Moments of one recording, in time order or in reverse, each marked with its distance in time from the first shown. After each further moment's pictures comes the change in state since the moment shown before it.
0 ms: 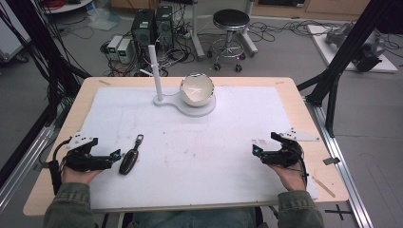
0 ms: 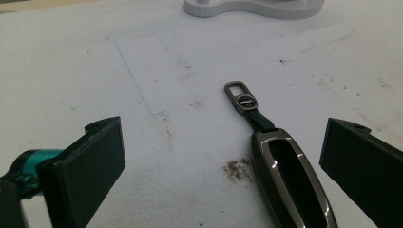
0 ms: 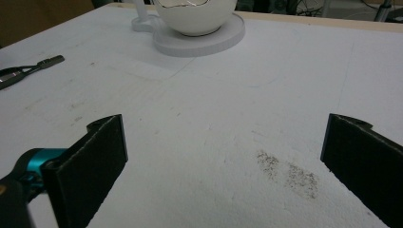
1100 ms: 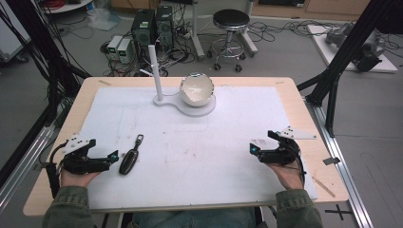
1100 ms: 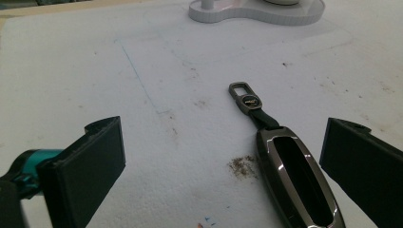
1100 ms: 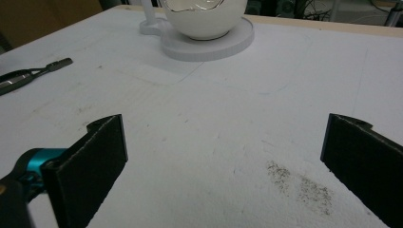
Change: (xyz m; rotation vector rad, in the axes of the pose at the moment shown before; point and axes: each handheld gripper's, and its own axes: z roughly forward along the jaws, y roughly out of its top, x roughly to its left) left arm 0.004 -0.010 -0.005 -0.045 0.008 -0.004; right arm 0.003 0.004 0.007 -0.003 0.024 -0.007
